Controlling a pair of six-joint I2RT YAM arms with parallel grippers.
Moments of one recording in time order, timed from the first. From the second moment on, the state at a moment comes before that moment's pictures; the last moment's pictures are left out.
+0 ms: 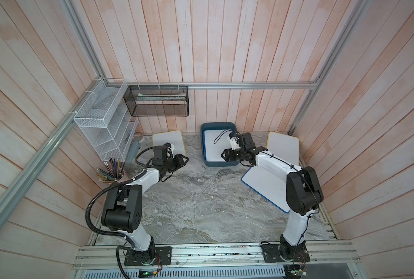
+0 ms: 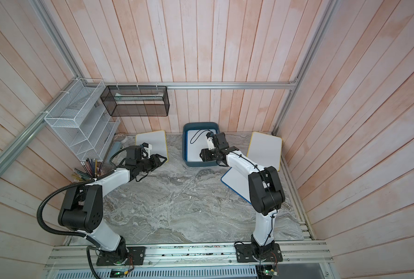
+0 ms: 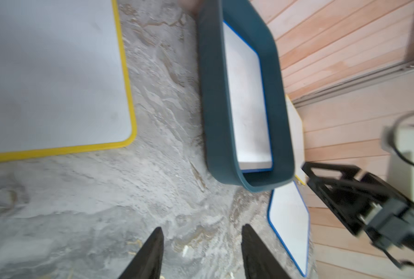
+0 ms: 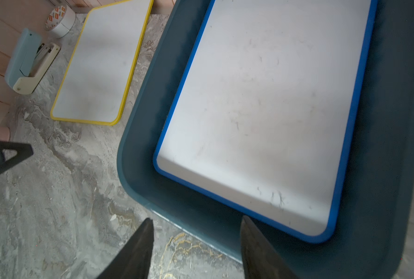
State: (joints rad) left arm -0.14 1.71 1.04 -0.03 0.45 -0.57; right arm 0.44 1.85 1.37 -0.28 -0.25 0.22
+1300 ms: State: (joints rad) left arm -0.11 2.07 1.48 -0.39 0.08 -0.38; right arm 0.47 1.71 1.11 0.01 -0.29 0.29
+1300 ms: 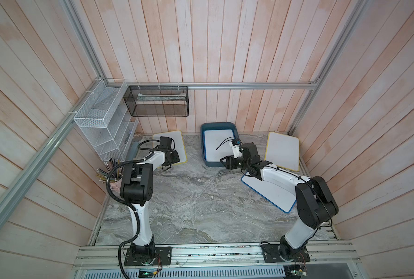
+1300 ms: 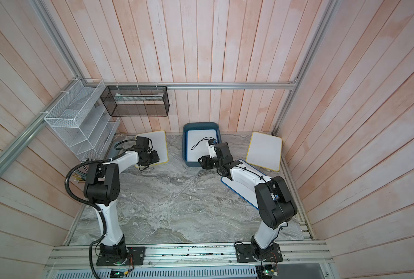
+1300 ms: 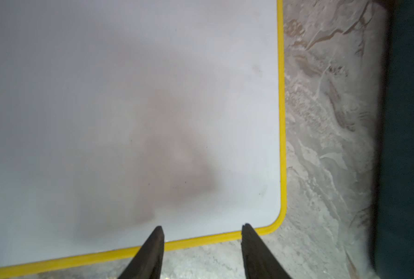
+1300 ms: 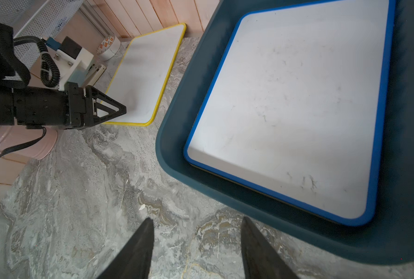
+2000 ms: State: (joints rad) left arm -0.11 2.08 1.40 -0.29 0.09 -0.35; right arm 0.48 1.72 1.14 -0.02 -0.27 0.28
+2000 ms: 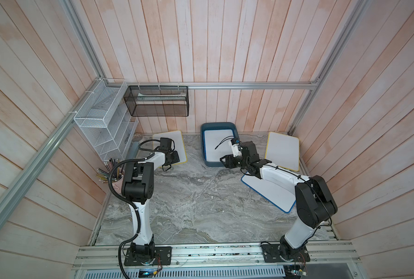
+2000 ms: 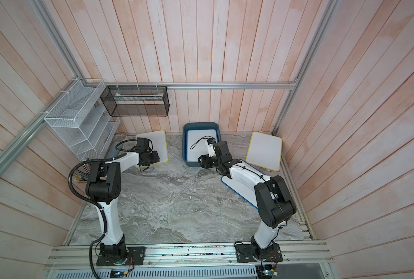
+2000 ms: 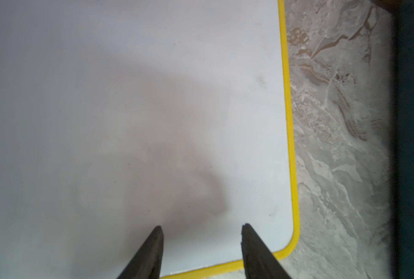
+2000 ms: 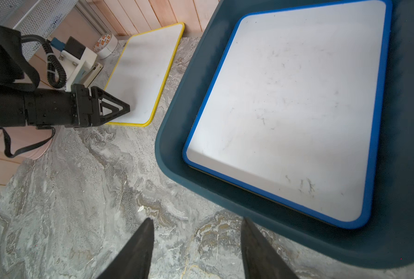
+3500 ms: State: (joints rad) left arm -0.81 1.36 0.73 -0.59 0.13 -0.75; right arm 0.51 1.84 1.15 0.06 -0.34 0.33
